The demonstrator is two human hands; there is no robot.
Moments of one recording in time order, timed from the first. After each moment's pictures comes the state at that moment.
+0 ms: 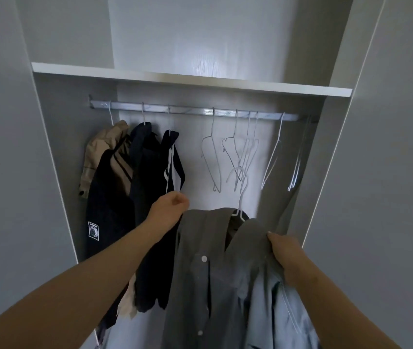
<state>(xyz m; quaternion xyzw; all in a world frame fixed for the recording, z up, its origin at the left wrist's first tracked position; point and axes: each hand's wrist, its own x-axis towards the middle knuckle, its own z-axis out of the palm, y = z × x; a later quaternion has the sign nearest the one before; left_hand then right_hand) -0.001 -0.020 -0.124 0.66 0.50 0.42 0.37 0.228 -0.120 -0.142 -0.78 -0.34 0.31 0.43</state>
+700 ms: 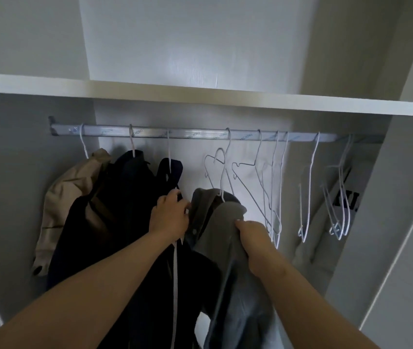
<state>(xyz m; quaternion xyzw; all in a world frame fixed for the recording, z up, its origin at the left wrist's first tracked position) 0.004 0.231 -0.107 0.82 0.52 0.25 0.02 0.153 0.125 -0.092 -0.70 -0.33 0.37 0.52</state>
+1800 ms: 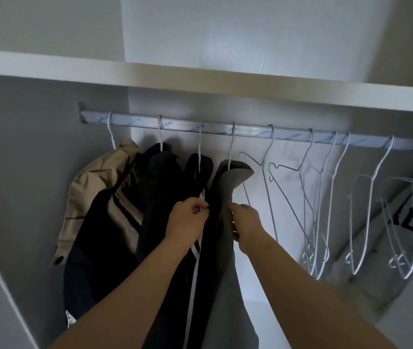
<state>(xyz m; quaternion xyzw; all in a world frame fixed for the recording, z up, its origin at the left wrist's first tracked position) 0.002 0.248 -0.109 0.61 0.55 0.46 0.33 0.127 0.235 -0.092 -0.63 -0.36 0.46 0.52</state>
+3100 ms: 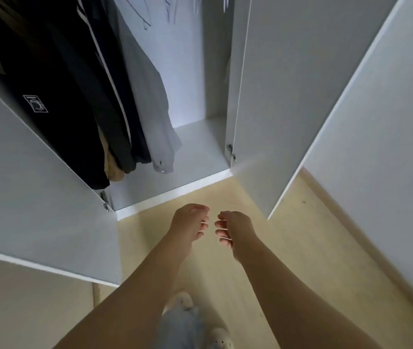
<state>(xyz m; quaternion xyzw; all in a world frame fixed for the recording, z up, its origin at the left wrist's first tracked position) -0.020 -0.366 -0.290 0.47 0.59 0.15 0.63 0.069 -0.421 -0.317 -0.69 -0.01 0.53 0.49</state>
